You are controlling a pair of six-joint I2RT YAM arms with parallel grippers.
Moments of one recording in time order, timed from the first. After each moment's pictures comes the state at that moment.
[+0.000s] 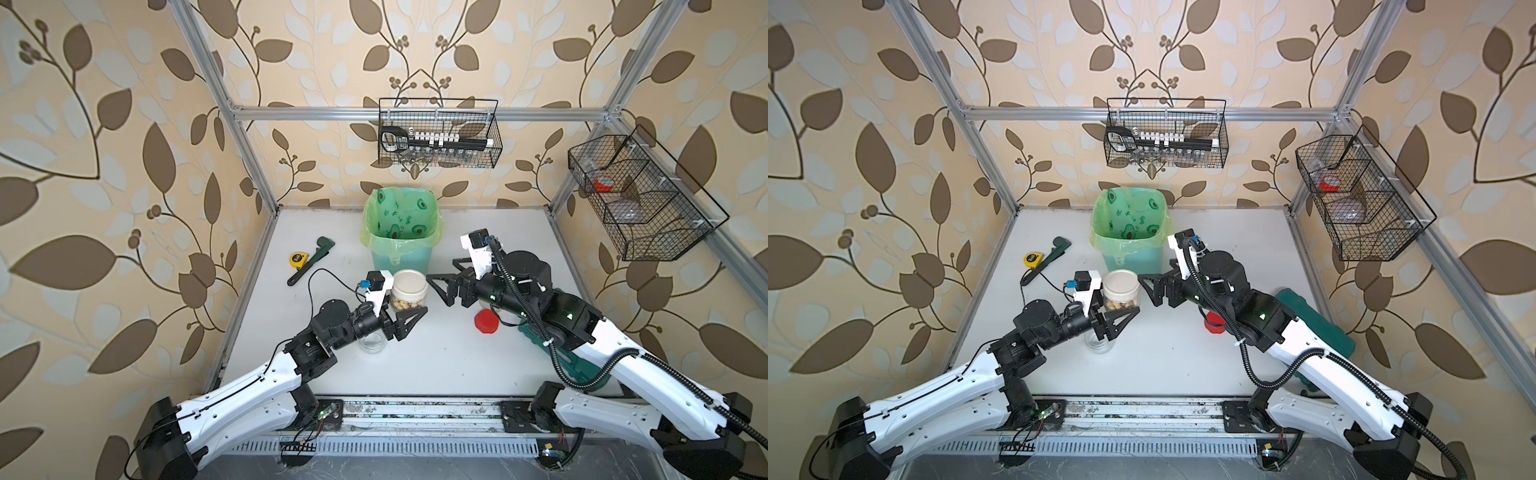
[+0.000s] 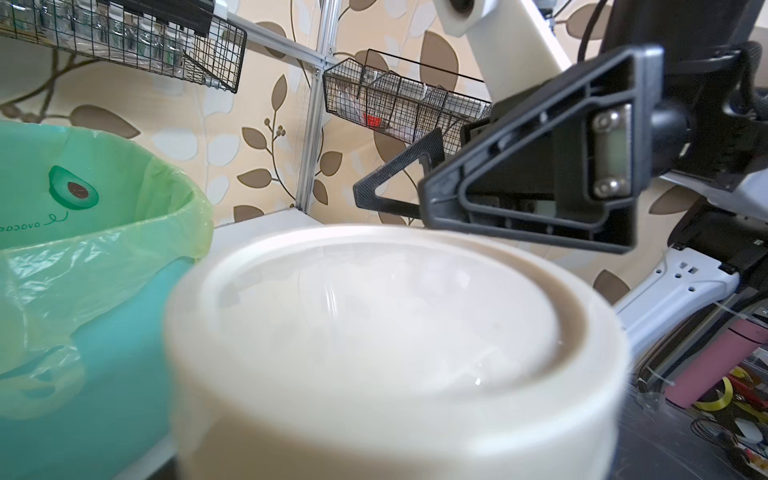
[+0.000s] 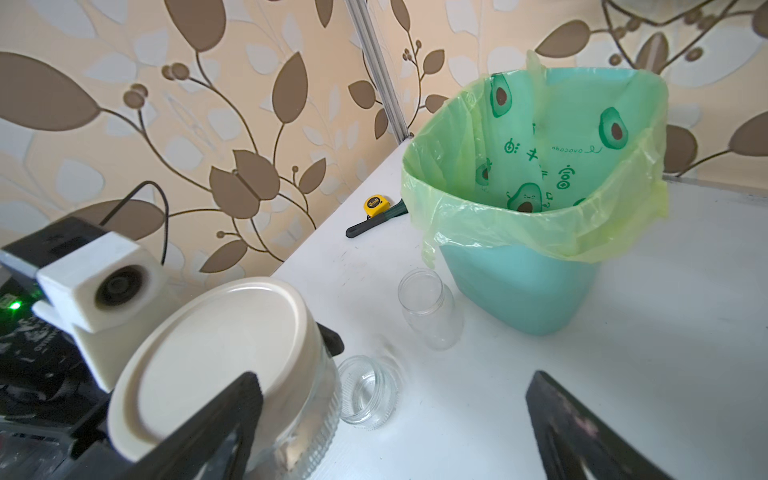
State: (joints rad) left arm -0.83 0.80 0.50 0.34 0.23 -0.29; right arm 0.78 1.01 1.09 -0.40 -0.02 0.38
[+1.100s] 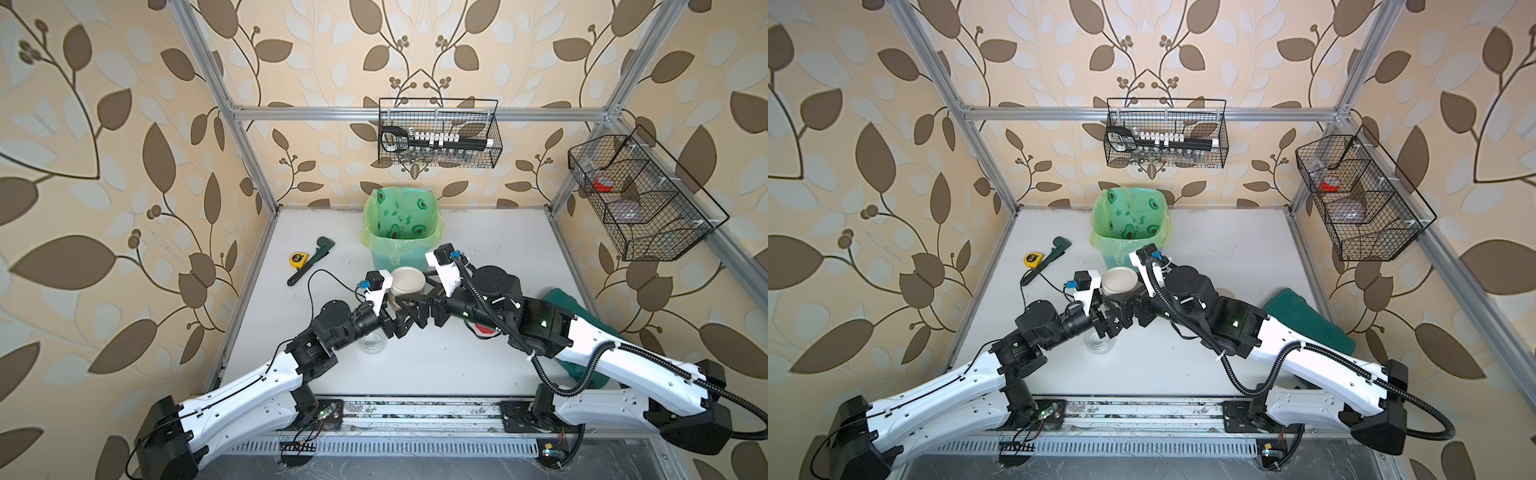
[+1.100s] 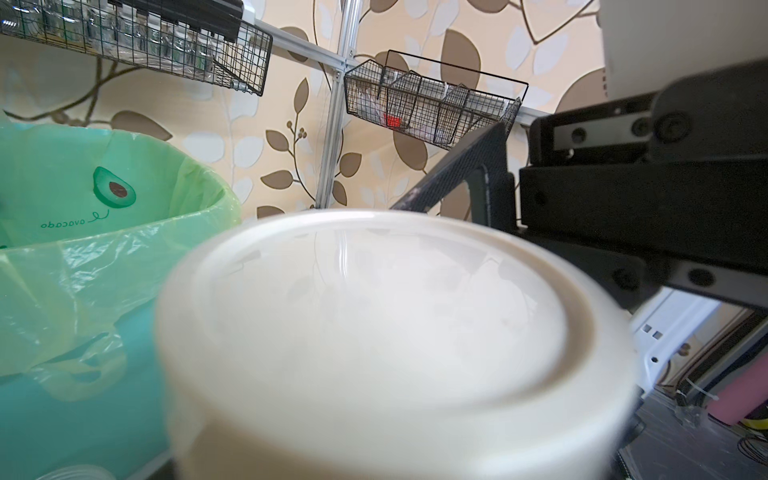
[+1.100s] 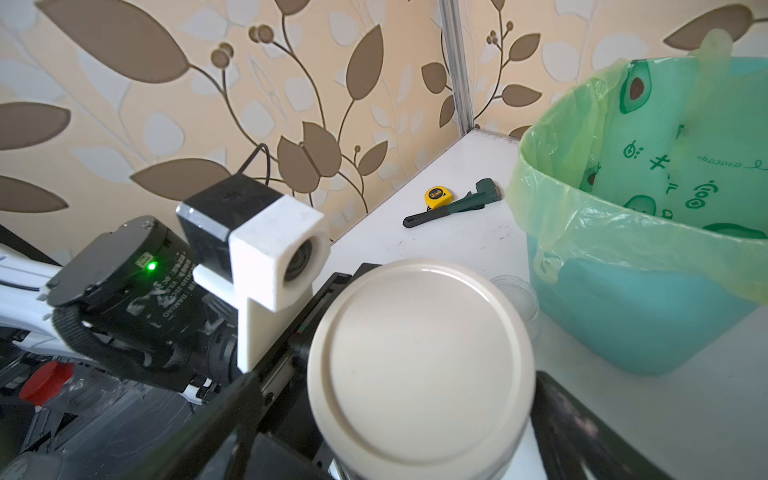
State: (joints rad) left arm -0.83 0.81 0.48 0.36 0.17 -0.26; right arm 1.05 1.13 1.14 -0.30 0.08 0.39
